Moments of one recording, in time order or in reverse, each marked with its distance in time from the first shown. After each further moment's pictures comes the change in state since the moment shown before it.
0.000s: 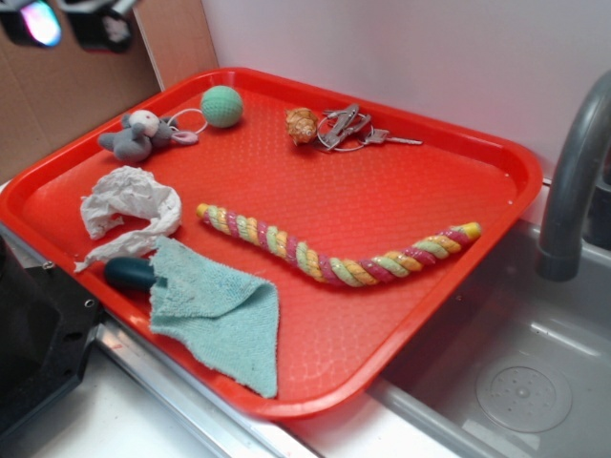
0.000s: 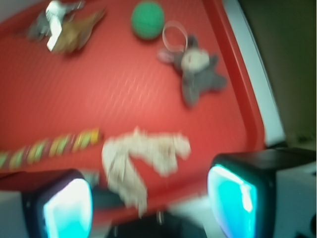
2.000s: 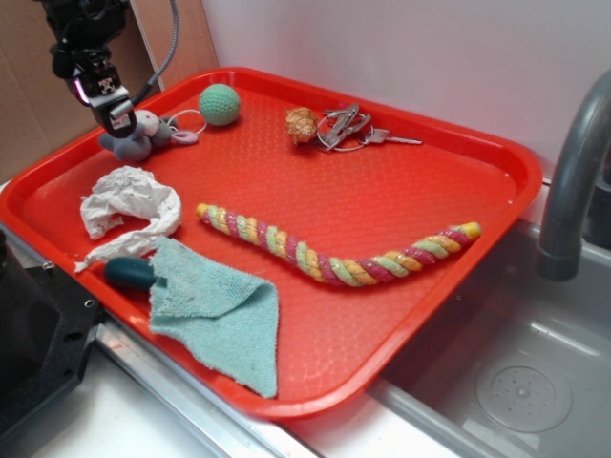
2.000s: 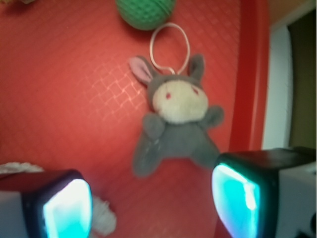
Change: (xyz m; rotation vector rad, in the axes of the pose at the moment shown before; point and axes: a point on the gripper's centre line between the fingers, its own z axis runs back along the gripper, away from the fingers) arm 0.034 0.033 -0.061 0.041 -0.055 -0.604
